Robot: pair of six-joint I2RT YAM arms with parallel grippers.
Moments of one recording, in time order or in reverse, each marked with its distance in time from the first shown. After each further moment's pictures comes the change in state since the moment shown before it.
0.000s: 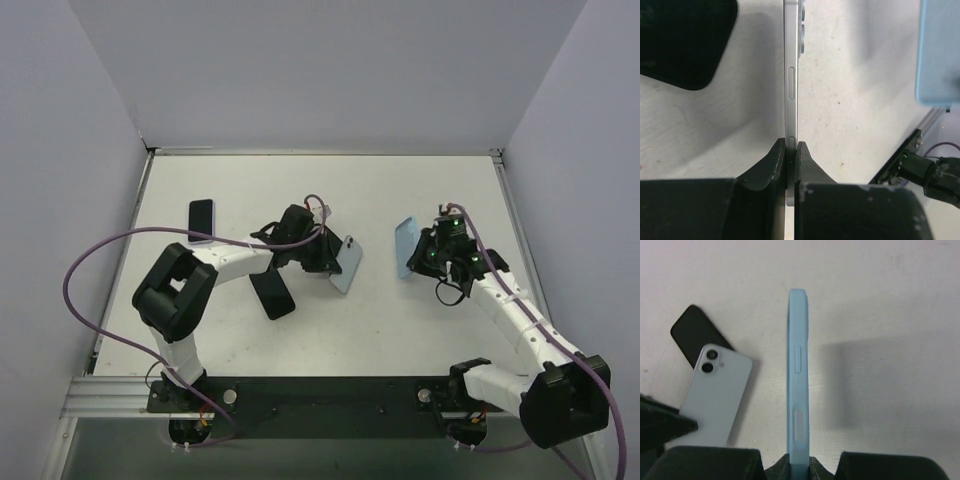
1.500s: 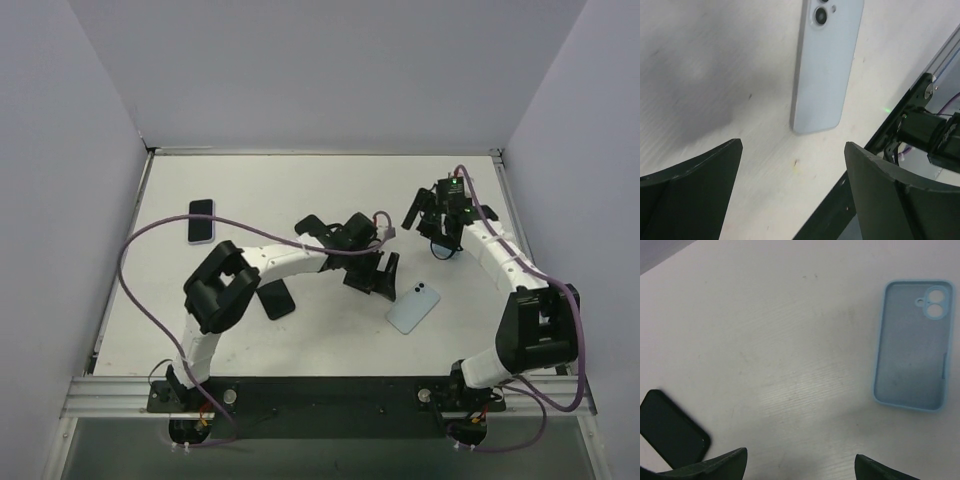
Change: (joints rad) left arm -0.274 0.311 0.470 -0.292 0.077 0.098; right arm -0.203 0.369 0.288 0.056 0.055 0.084
